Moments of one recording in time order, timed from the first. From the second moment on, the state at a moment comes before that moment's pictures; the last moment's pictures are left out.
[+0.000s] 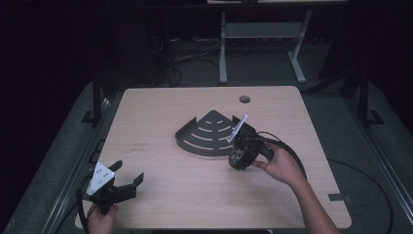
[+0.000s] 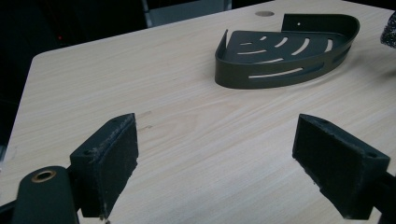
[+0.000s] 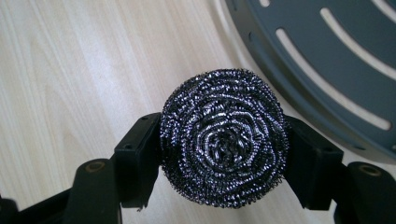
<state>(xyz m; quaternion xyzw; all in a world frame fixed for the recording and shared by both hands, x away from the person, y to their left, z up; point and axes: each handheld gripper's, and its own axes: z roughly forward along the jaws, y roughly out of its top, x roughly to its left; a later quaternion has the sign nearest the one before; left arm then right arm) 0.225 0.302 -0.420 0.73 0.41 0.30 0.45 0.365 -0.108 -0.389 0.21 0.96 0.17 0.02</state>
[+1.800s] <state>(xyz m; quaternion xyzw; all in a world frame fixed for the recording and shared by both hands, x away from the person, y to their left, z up) 0.225 0.302 -0.419 0.73 0.41 0.30 0.45 0.440 -0.049 -0.364 0.21 0.96 0.17 0.00</state>
